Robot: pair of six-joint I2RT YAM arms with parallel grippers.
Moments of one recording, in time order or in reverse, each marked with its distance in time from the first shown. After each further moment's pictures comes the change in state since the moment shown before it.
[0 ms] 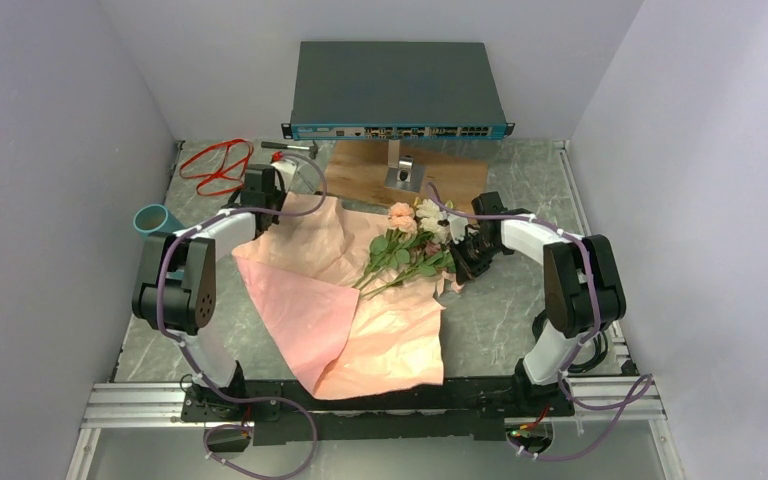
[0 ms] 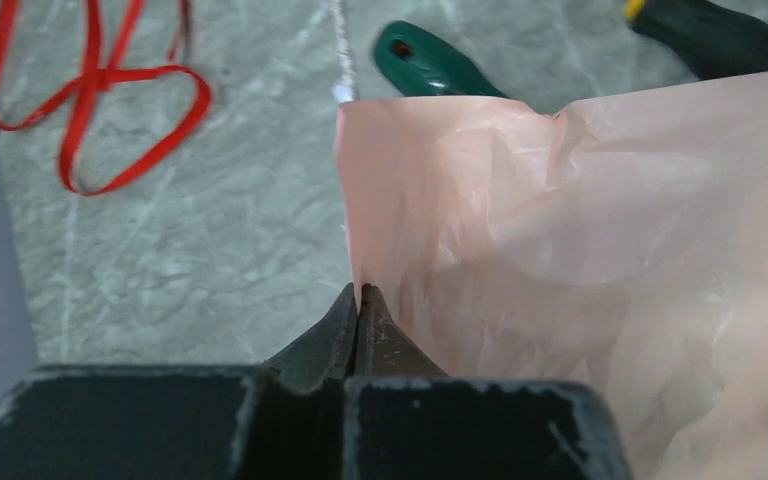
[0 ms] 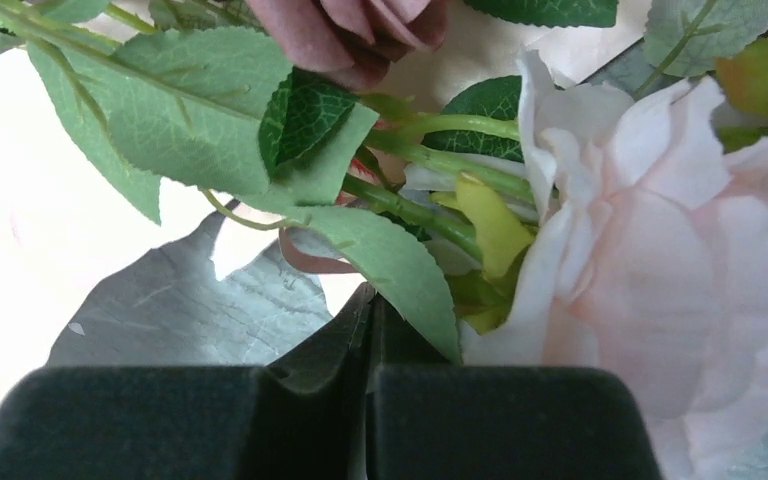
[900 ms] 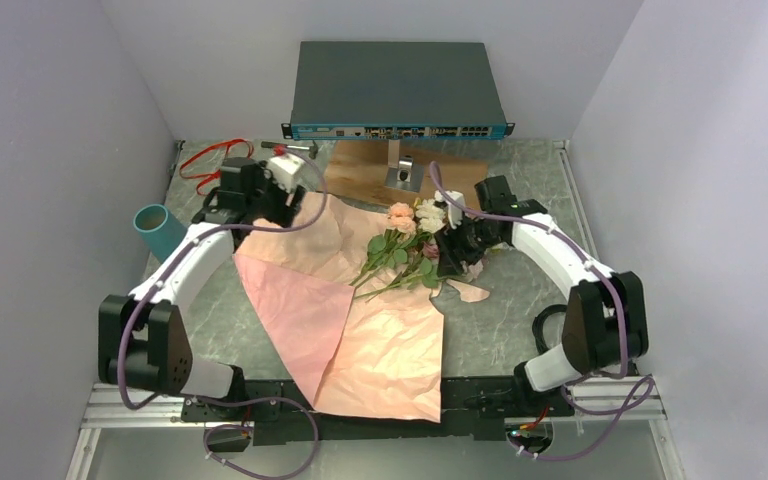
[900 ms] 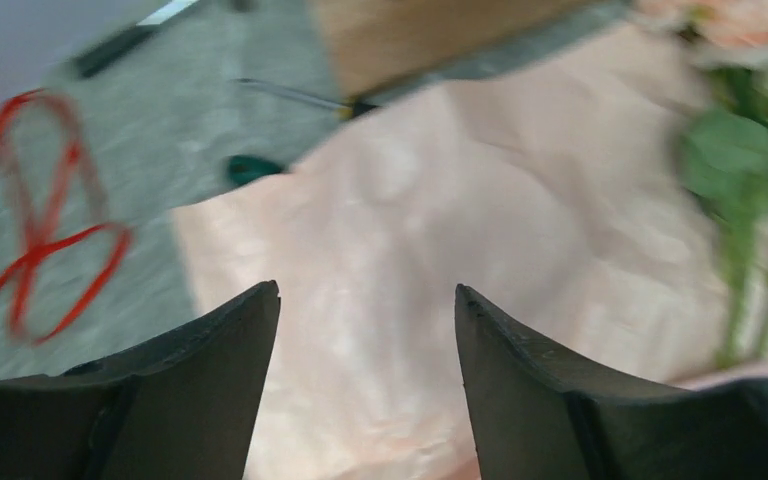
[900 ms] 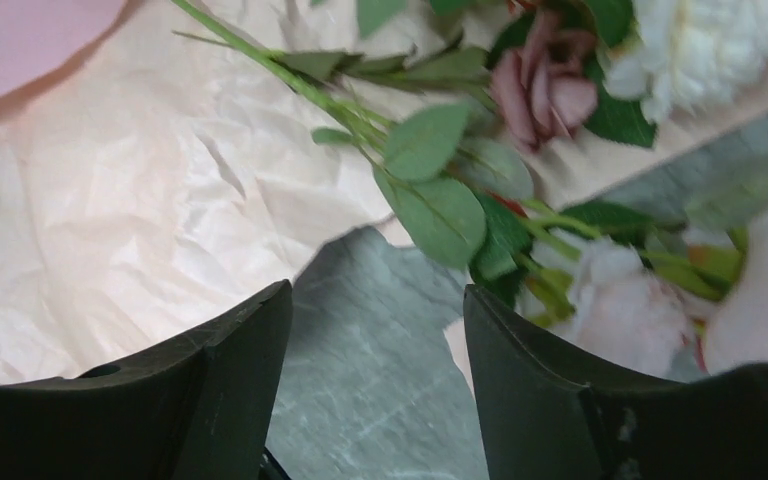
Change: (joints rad) left arm 0.028 -0.364 -0.028 -0.160 0.412 0.069; right arm 0.045 -0.241 0.069 -0.130 -0.162 0.032
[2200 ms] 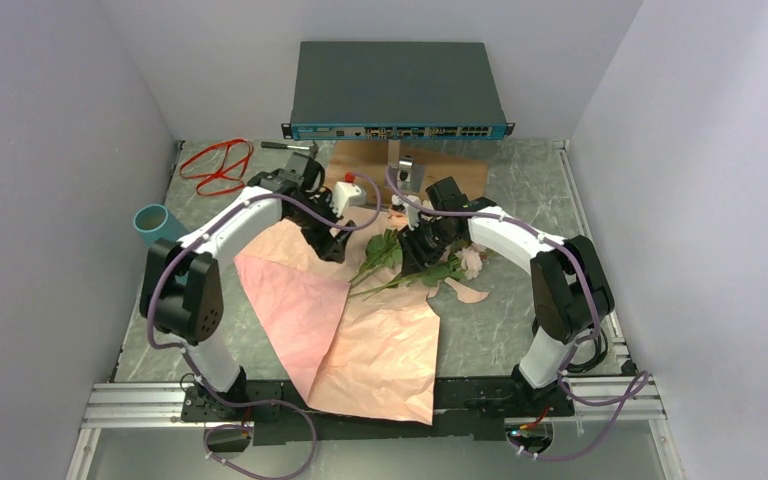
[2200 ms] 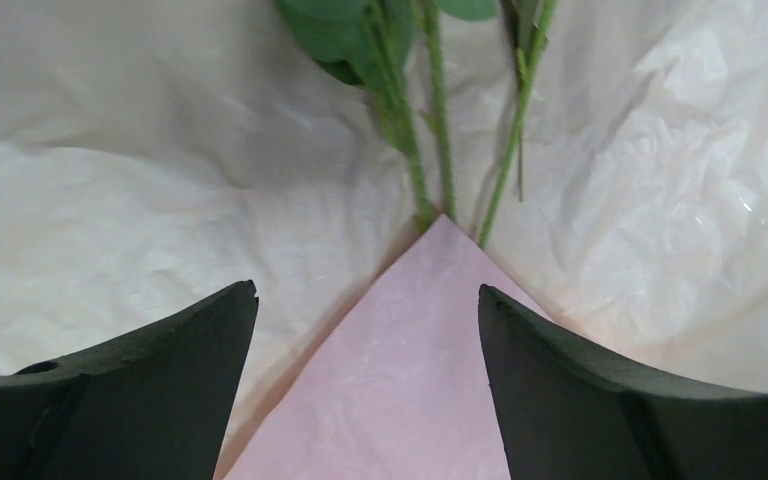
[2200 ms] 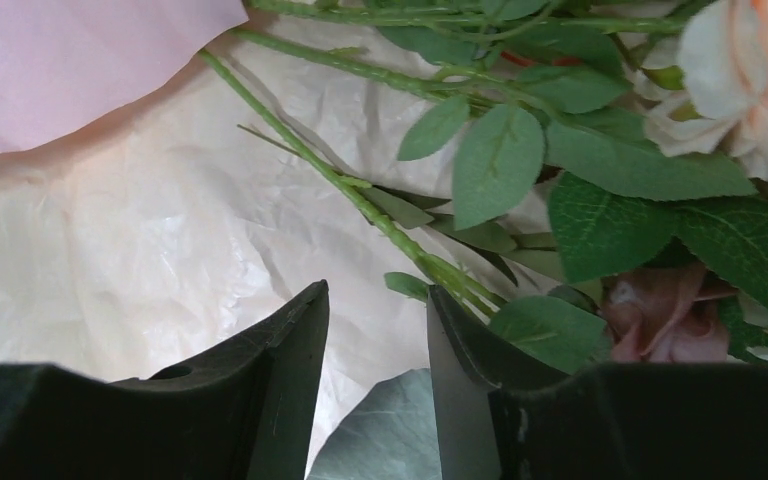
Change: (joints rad) left arm -0.229 0.305 0.352 -0.625 0.274 0.150; right arm 0.212 0.253 0.110 0.178 -0.019 0.161
